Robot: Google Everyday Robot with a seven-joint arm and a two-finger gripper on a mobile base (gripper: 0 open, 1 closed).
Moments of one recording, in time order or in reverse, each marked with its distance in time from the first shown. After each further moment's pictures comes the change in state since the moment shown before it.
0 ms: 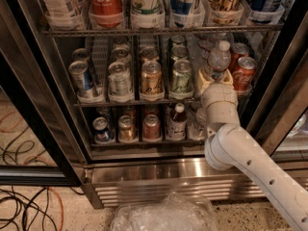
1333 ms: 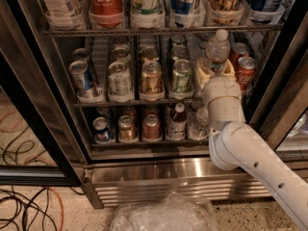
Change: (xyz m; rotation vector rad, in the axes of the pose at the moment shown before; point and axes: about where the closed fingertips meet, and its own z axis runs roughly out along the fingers) arm -0.050 0.011 -0.012 -0.054 -0.080 -0.076
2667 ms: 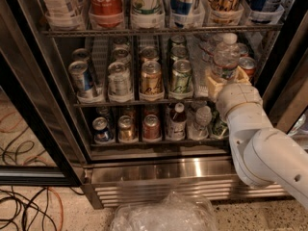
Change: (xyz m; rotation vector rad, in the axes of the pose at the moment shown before) arm -0.017 -0.010 -0.044 -0.101 0.114 -0.063
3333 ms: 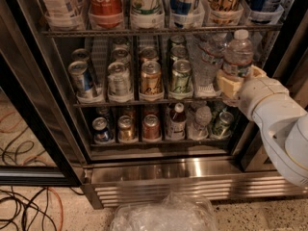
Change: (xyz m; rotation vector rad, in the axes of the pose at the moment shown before) arm -0.003 -0.024 -0.016 -0.136 0.145 -0.055
